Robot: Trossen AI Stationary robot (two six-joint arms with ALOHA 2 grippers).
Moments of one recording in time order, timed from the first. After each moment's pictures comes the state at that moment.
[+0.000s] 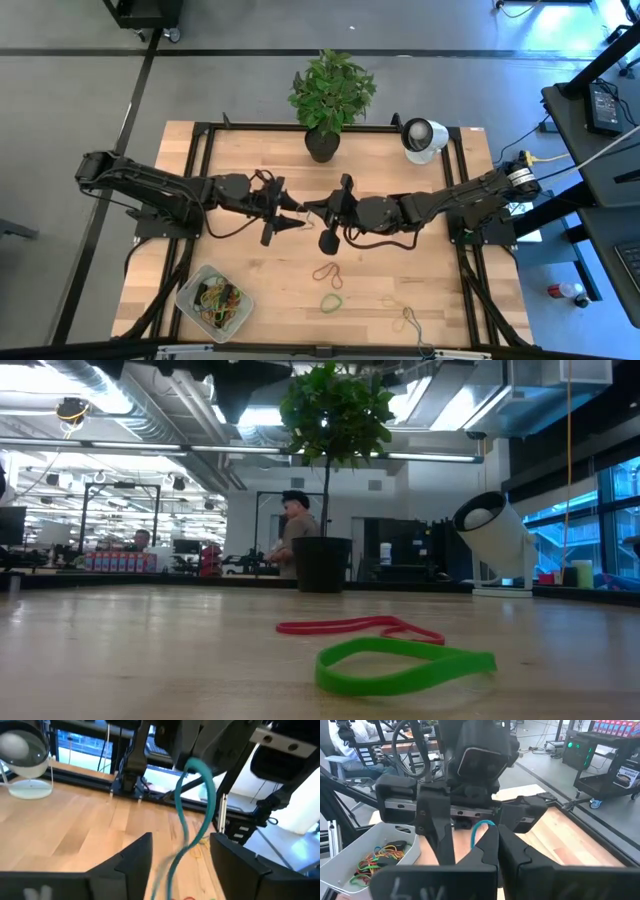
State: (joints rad) left arm -0.10 1.15 0.68 0.31 0.03 -0.31; right arm 0.27 1.63 1.31 0.08 0.53 0.17
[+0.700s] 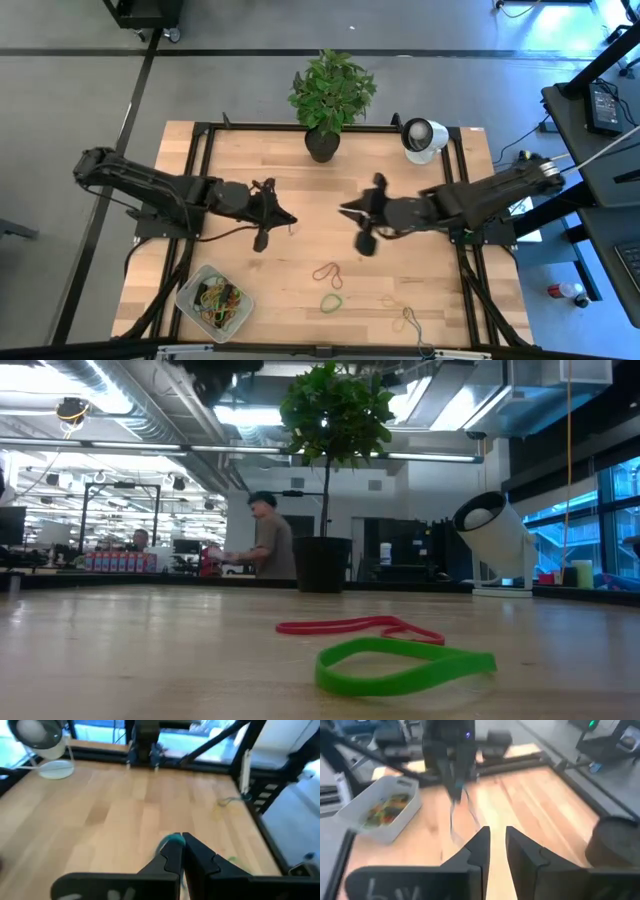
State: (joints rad) left arm -0.19 1.09 0.79 -0.08 -0.12 -0.21; right arm 0.33 1.43 1.31 -0.38 0.53 0.31
